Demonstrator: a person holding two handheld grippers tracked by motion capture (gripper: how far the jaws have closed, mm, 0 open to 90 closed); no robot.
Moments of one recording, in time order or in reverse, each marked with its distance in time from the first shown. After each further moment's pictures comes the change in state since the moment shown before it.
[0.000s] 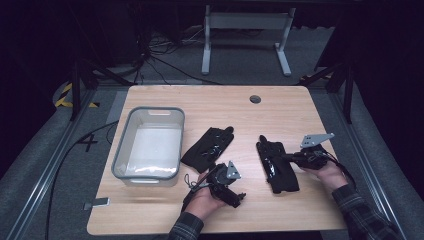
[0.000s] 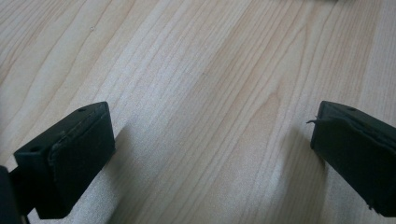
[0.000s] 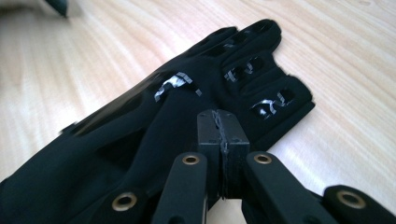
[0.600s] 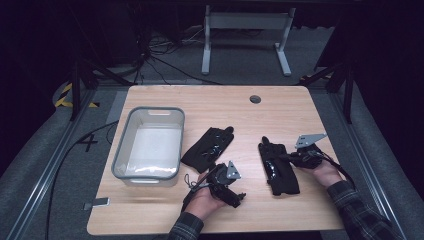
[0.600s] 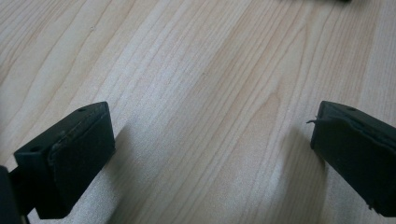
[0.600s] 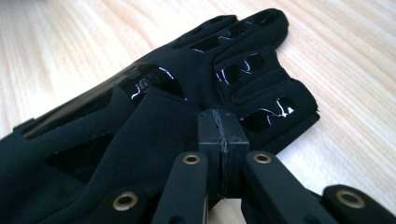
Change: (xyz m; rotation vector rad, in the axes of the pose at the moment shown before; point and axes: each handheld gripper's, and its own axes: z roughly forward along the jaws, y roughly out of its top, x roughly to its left) left arm 0.000 0.000 0.000 0.001 0.001 -0.001; right arm 0.000 -0.004 0.011 0.056 -0.017 -0.039
